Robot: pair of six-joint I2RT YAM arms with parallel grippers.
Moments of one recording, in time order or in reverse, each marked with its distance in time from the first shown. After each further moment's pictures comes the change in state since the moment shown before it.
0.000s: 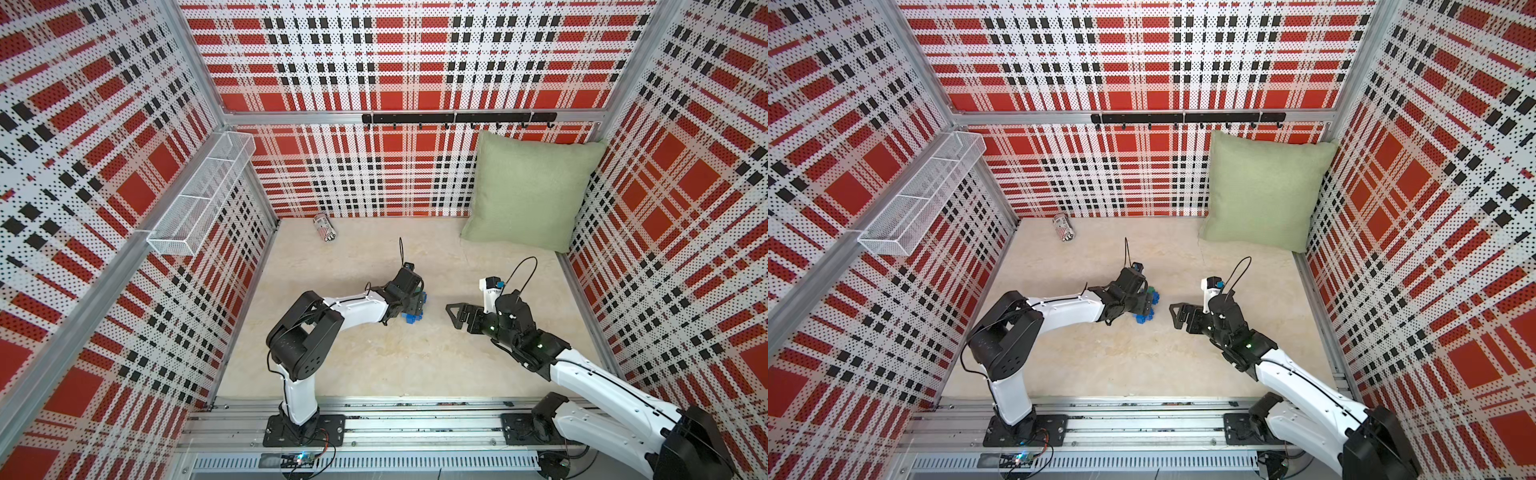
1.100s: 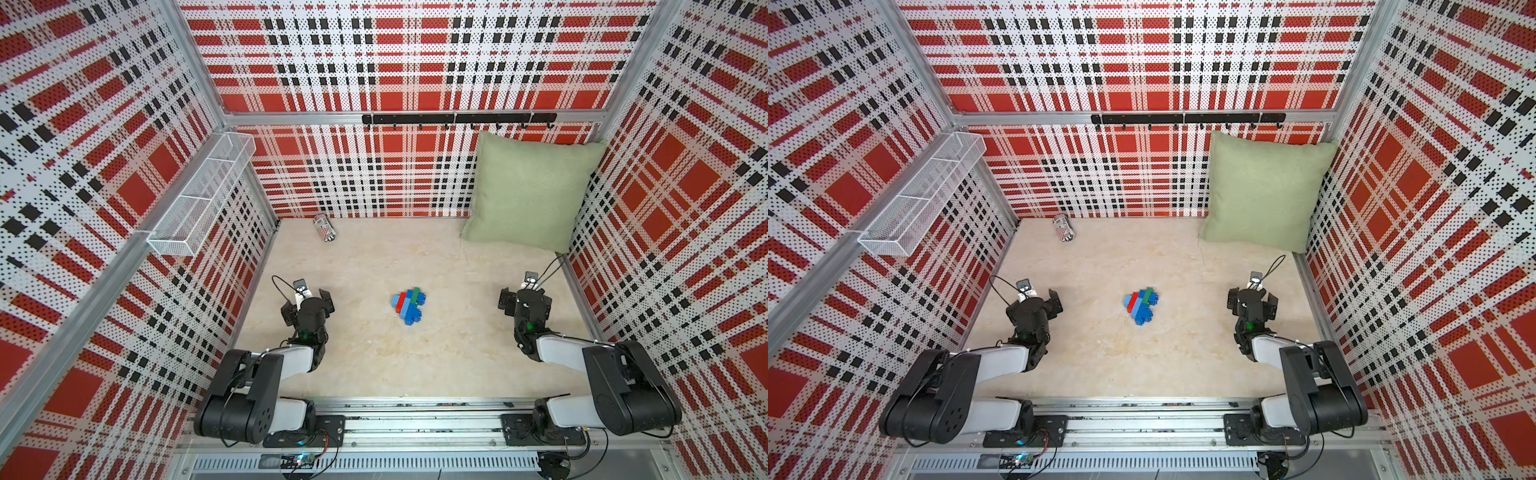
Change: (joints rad) left arm 0.591 -0.478 -0.831 0.980 -0.315 0.222; right arm -0.467 0.434 -0.204 0.759 0.466 -0.619
